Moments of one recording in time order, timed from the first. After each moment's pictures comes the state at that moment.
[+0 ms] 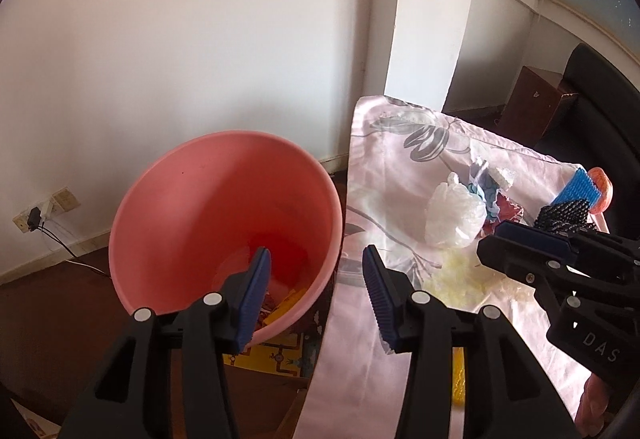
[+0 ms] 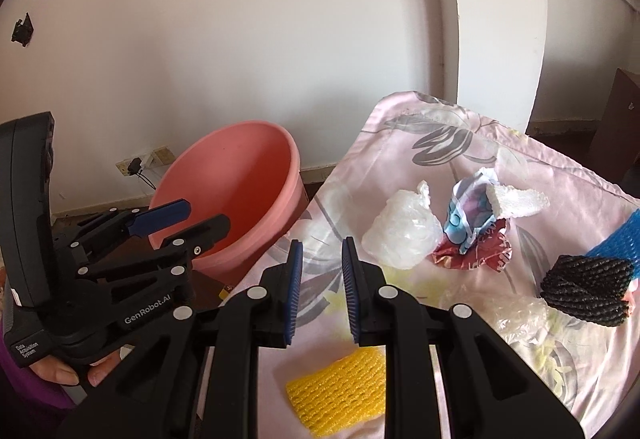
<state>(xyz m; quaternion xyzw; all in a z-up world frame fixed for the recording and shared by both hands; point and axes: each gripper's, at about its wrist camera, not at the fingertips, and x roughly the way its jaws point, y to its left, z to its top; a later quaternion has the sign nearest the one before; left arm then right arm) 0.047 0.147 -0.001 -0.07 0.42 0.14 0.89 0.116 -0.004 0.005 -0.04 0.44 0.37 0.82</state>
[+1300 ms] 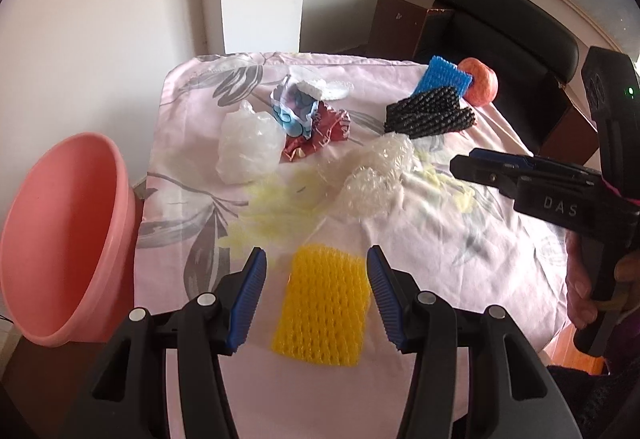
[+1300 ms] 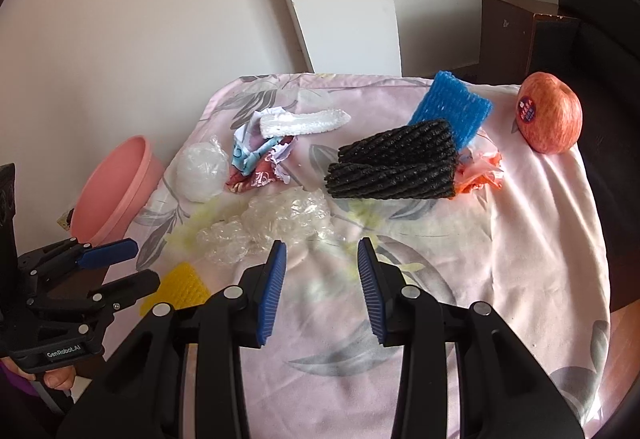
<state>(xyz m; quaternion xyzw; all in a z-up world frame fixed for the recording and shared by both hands) 0.044 0.033 -0.036 0.00 0.47 -0.08 0.88 0.112 -0.166 -0.028 0.04 0.46 0.21 0.86</state>
